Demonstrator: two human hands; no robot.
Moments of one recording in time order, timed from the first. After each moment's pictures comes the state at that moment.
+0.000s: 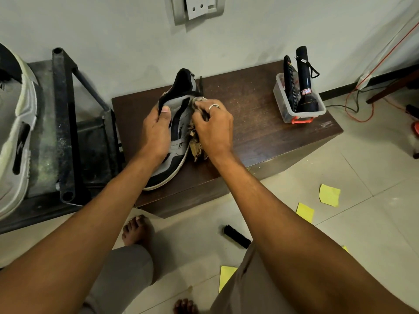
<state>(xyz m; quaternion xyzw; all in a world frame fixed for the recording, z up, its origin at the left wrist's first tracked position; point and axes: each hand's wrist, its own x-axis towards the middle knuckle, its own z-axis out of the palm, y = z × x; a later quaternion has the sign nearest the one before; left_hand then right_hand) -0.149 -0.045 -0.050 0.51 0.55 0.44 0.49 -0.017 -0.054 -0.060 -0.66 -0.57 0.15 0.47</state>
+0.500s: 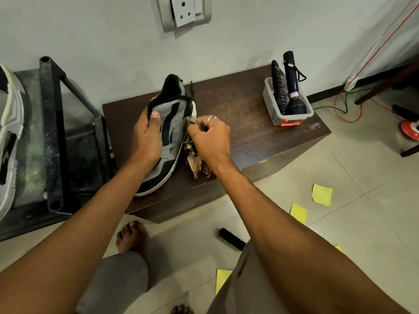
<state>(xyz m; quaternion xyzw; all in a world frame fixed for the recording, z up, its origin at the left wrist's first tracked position) -0.150 -0.045 -0.052 0.52 0.58 0.43 0.45 0.000 -0.073 -0.053 -0.68 -0.48 0.30 0.47</state>
